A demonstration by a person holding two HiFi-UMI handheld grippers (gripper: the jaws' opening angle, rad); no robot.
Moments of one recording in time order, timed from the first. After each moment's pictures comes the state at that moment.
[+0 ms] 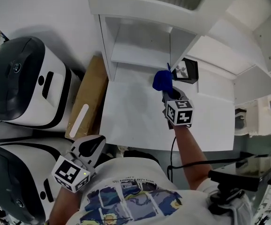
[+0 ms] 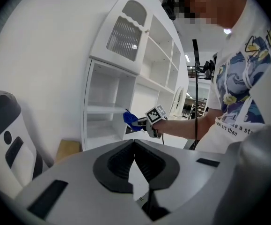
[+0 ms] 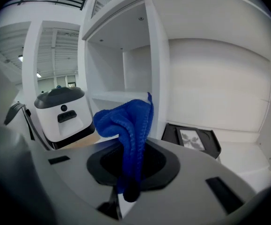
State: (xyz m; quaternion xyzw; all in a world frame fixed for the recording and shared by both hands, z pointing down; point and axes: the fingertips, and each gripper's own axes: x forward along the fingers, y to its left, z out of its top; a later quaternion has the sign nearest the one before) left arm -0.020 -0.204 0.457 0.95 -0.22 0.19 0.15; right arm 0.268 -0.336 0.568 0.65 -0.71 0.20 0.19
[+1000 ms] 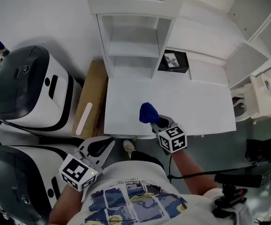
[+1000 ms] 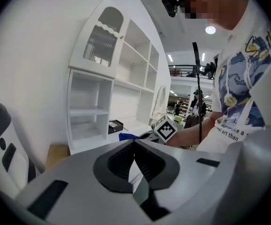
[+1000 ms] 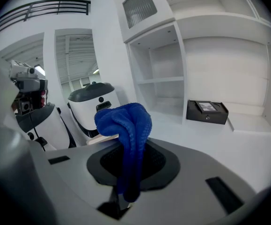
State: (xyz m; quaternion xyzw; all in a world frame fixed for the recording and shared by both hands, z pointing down) left arm -0.030 -0.113 0.437 0.97 -0.14 0.18 0.11; right arm 0.143 -0.147 0.584 0.57 -0.76 0.26 0.18
